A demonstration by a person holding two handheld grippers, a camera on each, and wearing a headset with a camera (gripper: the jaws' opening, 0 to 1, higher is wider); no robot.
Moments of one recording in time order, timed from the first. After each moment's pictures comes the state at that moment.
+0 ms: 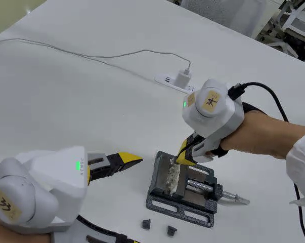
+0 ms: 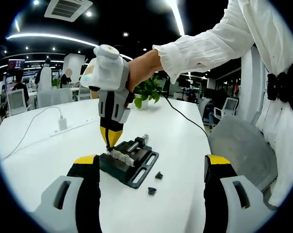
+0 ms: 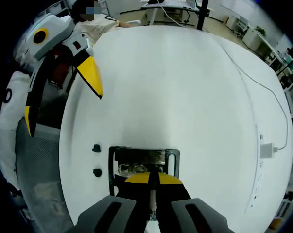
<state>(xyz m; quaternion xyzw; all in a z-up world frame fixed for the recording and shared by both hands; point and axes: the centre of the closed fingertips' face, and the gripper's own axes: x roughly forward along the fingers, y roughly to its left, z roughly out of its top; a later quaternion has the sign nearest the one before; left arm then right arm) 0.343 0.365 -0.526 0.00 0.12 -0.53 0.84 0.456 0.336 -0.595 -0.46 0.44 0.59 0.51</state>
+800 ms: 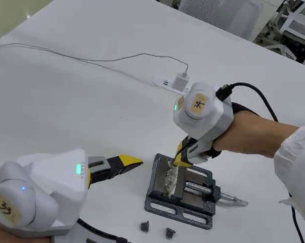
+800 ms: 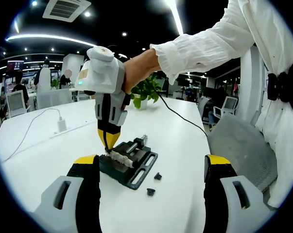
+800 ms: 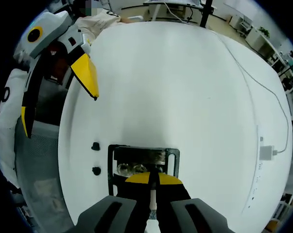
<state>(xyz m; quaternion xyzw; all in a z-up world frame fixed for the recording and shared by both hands) 0.342 0.361 -0.522 0.00 0.12 -0.53 0.84 0.456 0.336 -0.595 -0.47 0.44 0.58 0.49</state>
